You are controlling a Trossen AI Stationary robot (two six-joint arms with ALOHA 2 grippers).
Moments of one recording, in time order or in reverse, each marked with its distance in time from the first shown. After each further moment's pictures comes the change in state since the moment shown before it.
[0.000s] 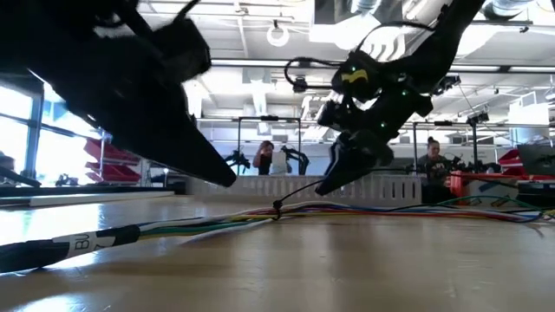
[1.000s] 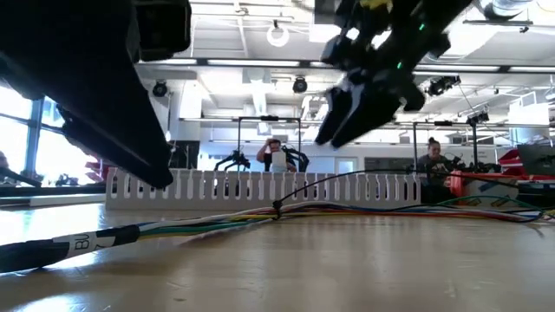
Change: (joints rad) left arm -0.121 0.013 0.228 -0.415 0.119 -0.493; right arm 0.222 -0.187 0.142 -0.349 0.151 -0.077
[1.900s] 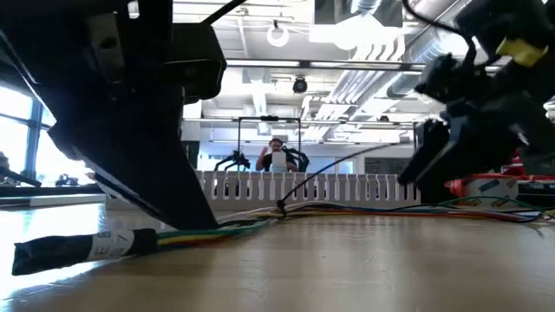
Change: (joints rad) left arm 0.029 0.168 0.014 0.056 0.054 0.001; right arm 0.357 -0.143 -0.525 0.465 0.373 0.551
